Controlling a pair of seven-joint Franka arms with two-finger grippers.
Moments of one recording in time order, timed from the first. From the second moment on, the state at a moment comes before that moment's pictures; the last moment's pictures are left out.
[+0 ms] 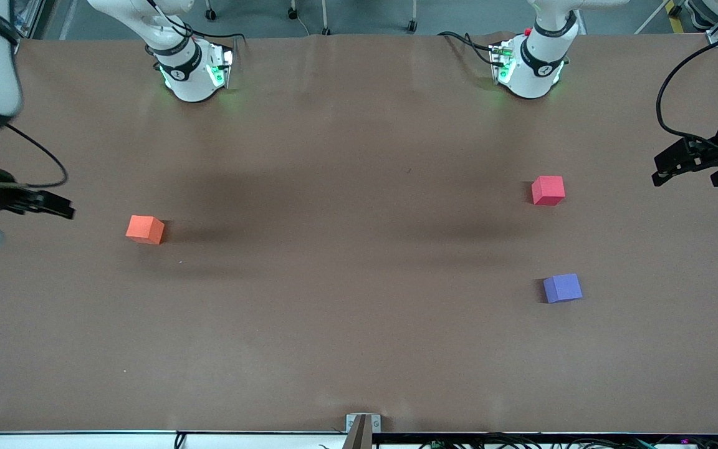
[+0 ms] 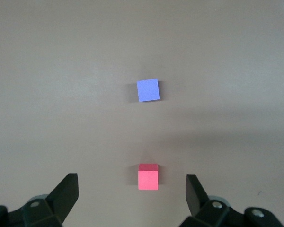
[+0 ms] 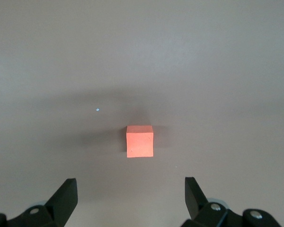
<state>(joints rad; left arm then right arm) -0.05 0.01 0.03 -1.57 0.01 1.65 0.02 -0.03 0.15 -0.07 -1.76 -0.02 1.80 0.01</state>
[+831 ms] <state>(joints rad) -0.05 0.01 0.03 -1.58 0.01 1.65 0.02 -0.05 0.37 -0.07 -2.04 -0.03 2.15 0.00</state>
